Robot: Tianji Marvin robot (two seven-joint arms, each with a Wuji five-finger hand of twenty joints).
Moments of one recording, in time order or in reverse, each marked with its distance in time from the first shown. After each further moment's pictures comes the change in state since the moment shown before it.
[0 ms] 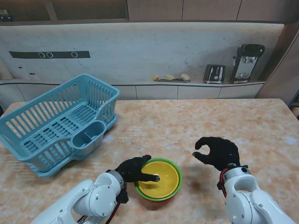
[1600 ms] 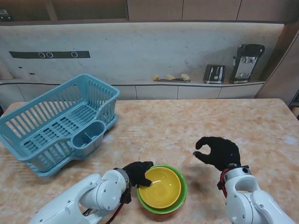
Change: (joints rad) left arm -0.126 0.017 0.124 0.061 -0.045 0.049 -0.082; right arm -0.006 -0.001 0.006 0.000 0.014 -0.002 -0.014; left_hand 0.308 -0.204 0.675 -0.137 0.007 -0.160 0.921 0.593 0.503 -0.267 0.361 0.457 0.520 -0.250 0.373 0.314 0.454 -0.235 0.392 -0.071; right_hand -0.001 0.011 0.000 0.000 0.000 -0.001 0.017 -0.011 0.000 0.000 0.000 0.001 0.000 0.004 0.000 0.000 -0.001 0.000 0.000 0.001
